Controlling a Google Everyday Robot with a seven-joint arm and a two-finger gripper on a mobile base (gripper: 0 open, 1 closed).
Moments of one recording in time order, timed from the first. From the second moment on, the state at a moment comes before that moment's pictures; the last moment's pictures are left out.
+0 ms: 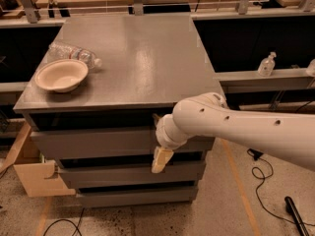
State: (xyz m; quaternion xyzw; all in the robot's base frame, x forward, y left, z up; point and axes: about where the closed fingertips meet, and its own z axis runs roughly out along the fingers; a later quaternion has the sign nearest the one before) arm 0.554 0.005 0.661 -0.70 0.66 0.03 0.27
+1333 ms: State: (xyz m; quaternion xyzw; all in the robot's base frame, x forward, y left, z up) arm 0.538 0.003 0.663 -0.72 0.63 0.08 0.27
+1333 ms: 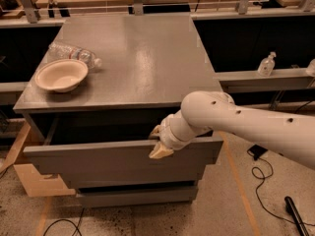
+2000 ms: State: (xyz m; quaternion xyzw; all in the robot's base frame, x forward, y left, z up) arm 0.516 -0.018 0.669 -0.72 0.64 0.10 0.25
